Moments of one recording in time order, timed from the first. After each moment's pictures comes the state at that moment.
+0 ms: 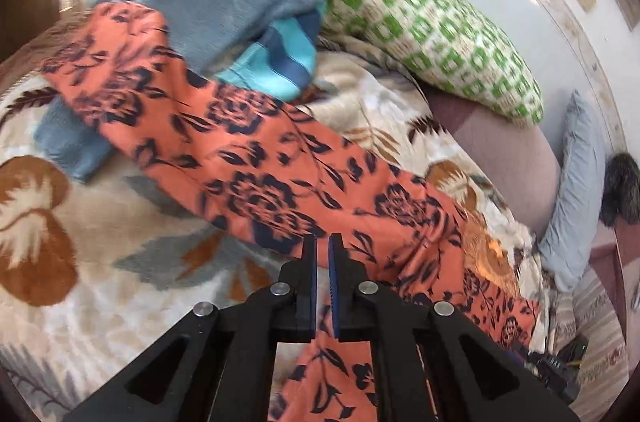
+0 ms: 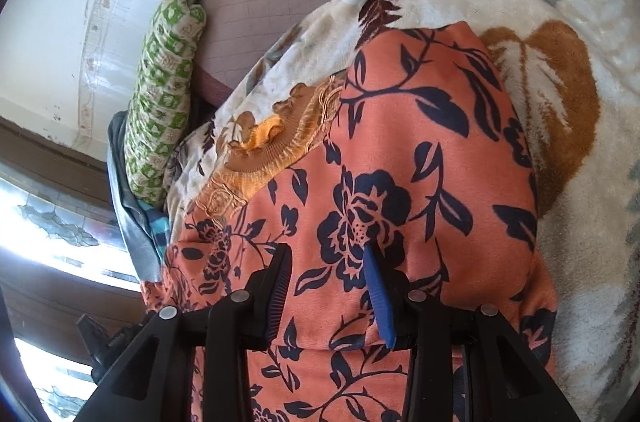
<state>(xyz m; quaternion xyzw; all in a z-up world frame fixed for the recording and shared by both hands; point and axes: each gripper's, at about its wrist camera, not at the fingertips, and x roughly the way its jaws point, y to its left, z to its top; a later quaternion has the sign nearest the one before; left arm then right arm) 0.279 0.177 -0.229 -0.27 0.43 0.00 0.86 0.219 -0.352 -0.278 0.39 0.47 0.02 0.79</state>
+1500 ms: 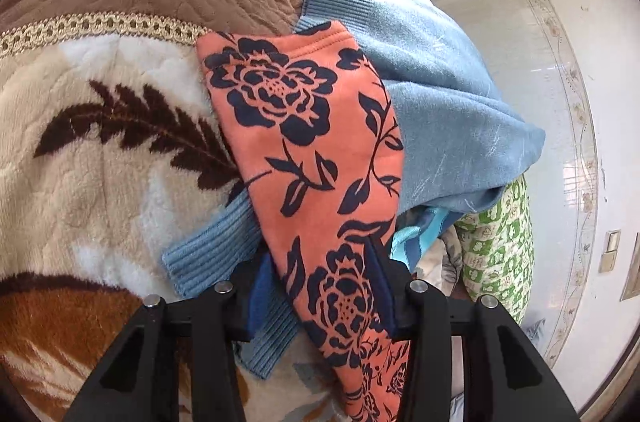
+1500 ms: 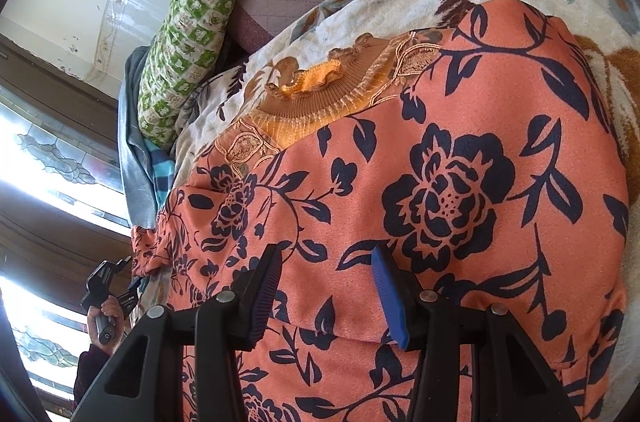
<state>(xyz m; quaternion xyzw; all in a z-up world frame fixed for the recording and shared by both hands) 0.311 0.383 -0.289 -0.56 0.34 0.09 0.75 0.233 -0.304 -0.266 0.33 0.46 0.09 0.82</state>
